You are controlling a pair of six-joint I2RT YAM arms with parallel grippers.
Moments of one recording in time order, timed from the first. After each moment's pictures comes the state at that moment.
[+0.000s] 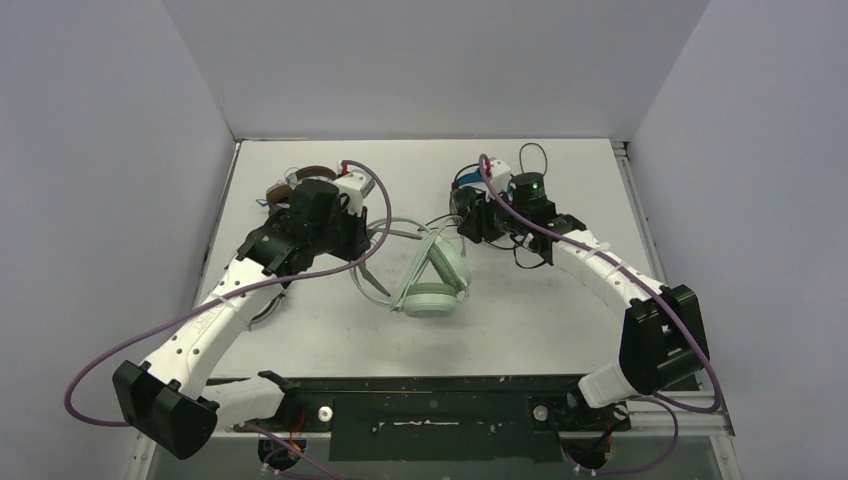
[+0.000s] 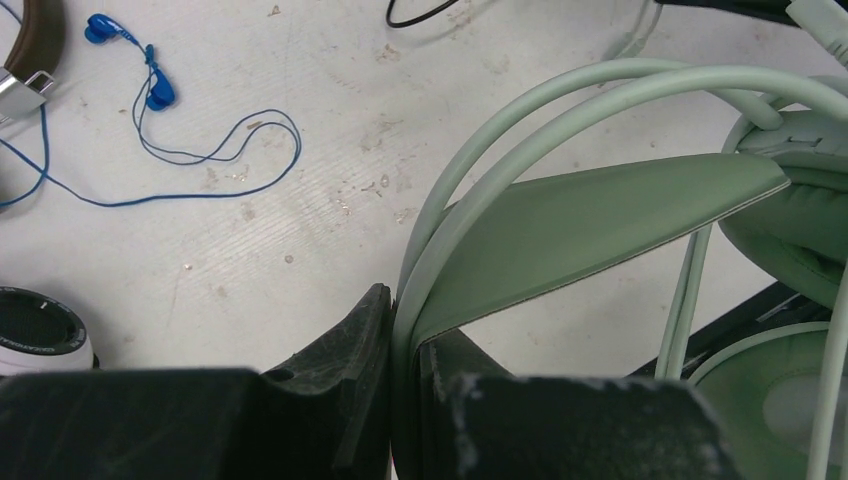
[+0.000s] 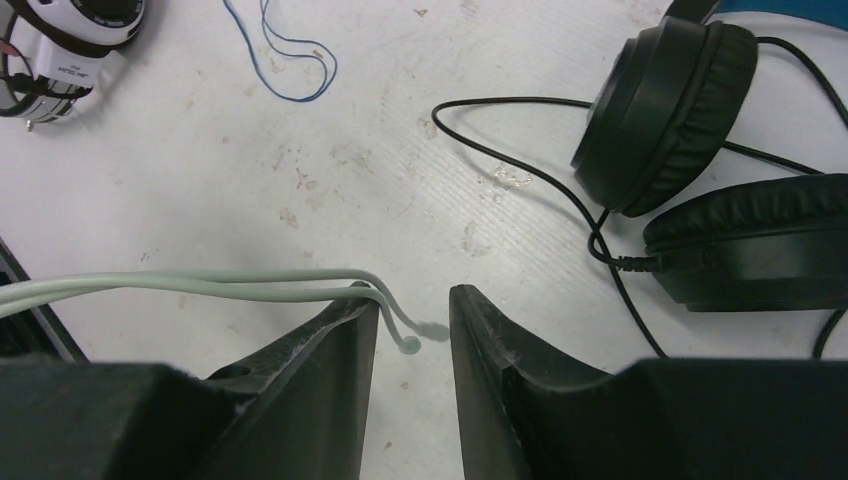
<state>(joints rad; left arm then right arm) -0.51 1.18 1.17 -0.68 0.07 -0.14 0.41 1.48 1.09 -0.20 -0.41 0.08</state>
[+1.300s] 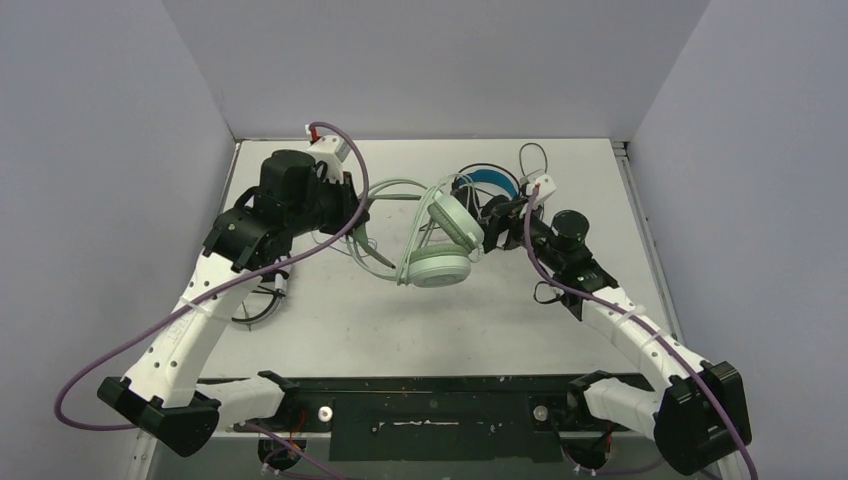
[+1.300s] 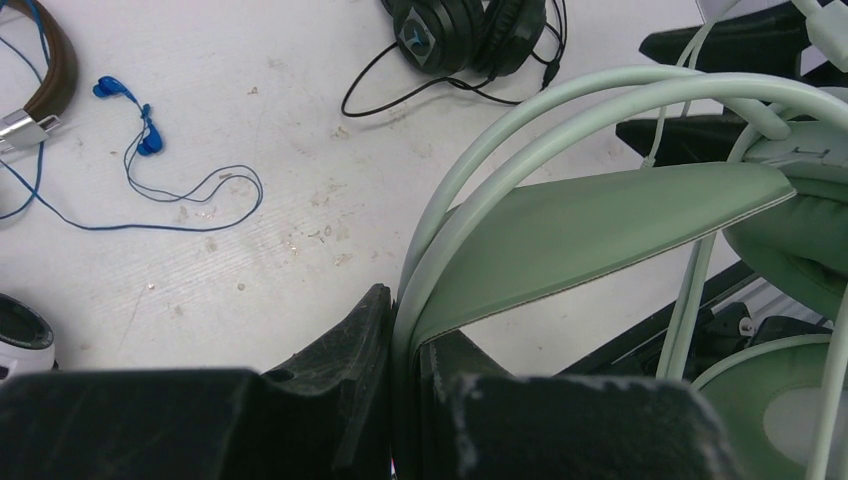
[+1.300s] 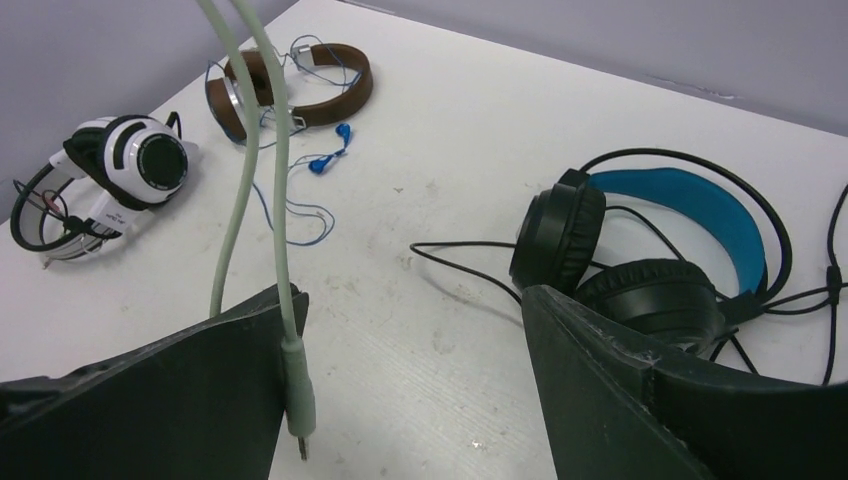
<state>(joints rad) -0.50 1.19 1.48 -0.83 0.11 -0.33 0.39 1.11 0.70 0.31 -0.32 0.15</state>
